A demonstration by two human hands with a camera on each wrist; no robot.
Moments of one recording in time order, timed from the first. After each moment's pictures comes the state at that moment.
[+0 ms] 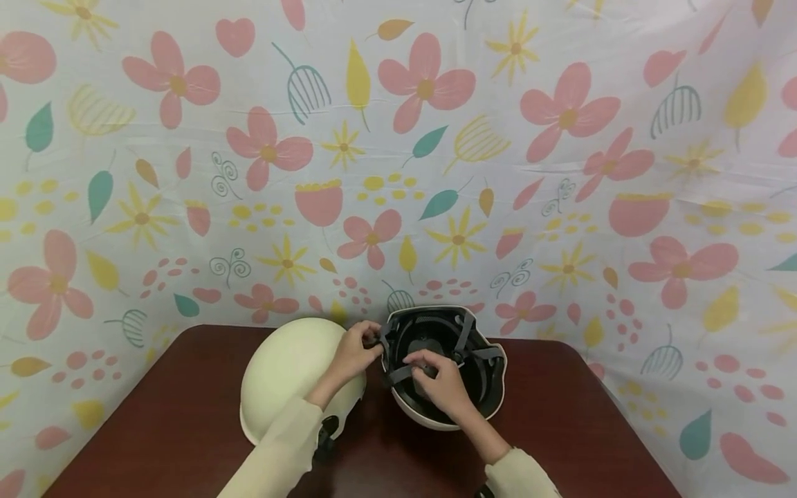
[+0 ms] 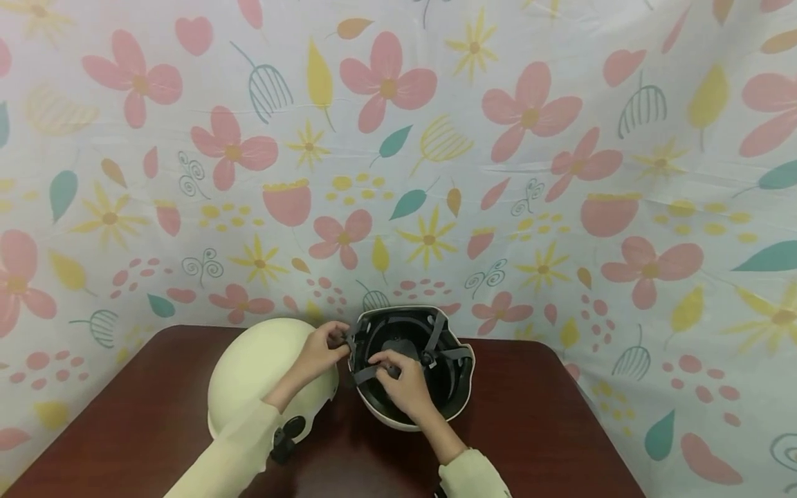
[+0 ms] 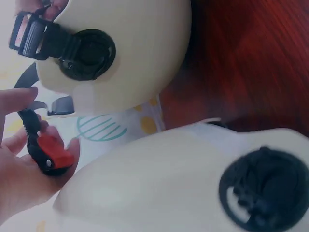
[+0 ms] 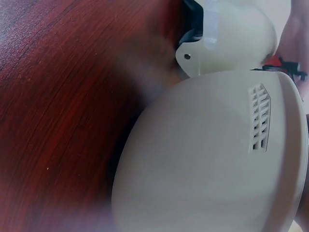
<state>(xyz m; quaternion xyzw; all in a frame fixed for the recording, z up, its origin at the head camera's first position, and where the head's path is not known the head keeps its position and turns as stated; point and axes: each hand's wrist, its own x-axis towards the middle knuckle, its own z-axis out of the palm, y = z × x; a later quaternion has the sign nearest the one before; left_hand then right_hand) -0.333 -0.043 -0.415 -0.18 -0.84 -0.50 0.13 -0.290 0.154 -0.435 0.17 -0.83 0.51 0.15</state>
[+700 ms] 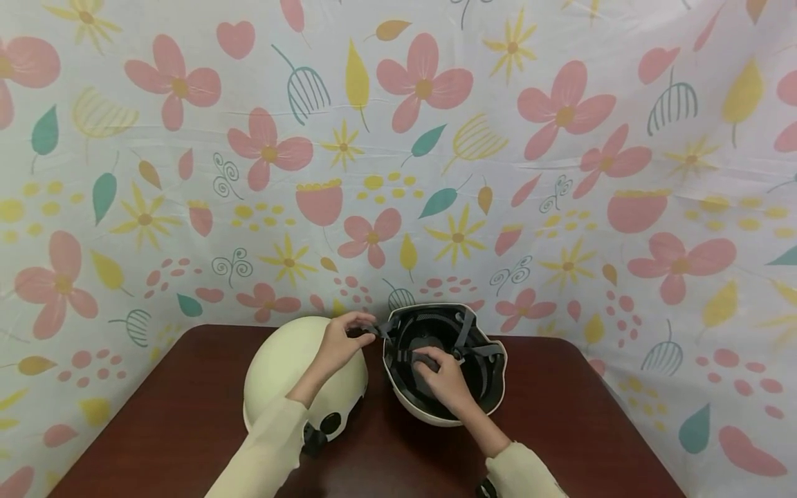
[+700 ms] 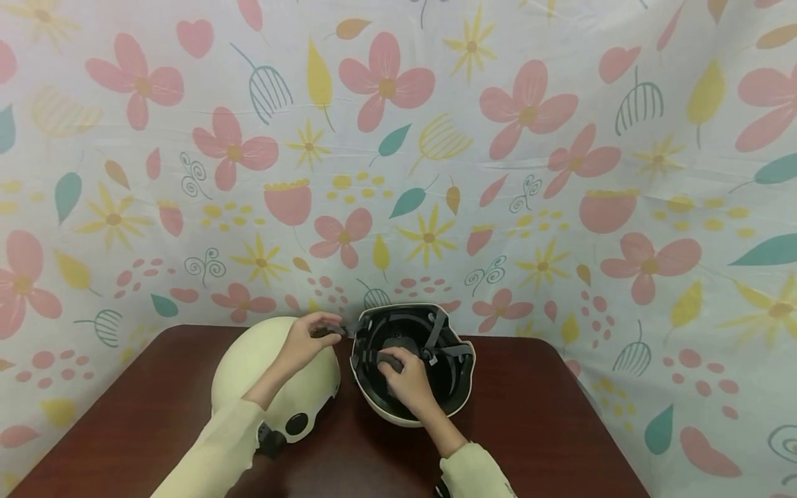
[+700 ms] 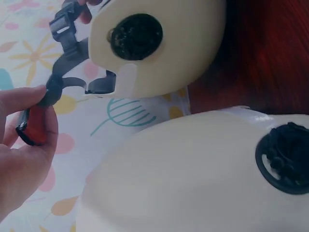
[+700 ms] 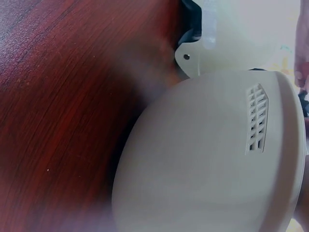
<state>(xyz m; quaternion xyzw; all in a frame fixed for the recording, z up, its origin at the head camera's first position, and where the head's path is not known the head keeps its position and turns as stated) -0.324 -0.063 -0.392 -0.18 -0.78 -0.58 0.11 -0.288 0.156 -0.431 0.10 -0.84 0.52 0.12</state>
